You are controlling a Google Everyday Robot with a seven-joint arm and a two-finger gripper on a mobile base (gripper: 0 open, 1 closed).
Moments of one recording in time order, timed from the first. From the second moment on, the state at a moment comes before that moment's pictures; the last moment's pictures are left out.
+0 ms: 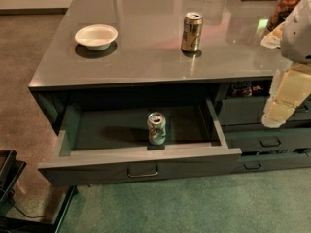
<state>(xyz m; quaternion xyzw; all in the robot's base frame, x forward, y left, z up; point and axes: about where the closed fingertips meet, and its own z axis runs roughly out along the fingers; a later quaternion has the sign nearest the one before) 0.438 -0.216 0.977 -0.60 0.78 -0.04 0.16</state>
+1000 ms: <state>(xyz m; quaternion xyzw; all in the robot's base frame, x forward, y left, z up) 0.445 -0.209 0.957 -0.59 0.79 -0.02 0.18</state>
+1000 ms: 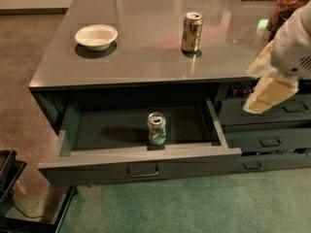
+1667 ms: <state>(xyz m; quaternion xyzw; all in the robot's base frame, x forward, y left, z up) 0.475 -0.170 0.865 -0.52 0.82 0.02 0.23</state>
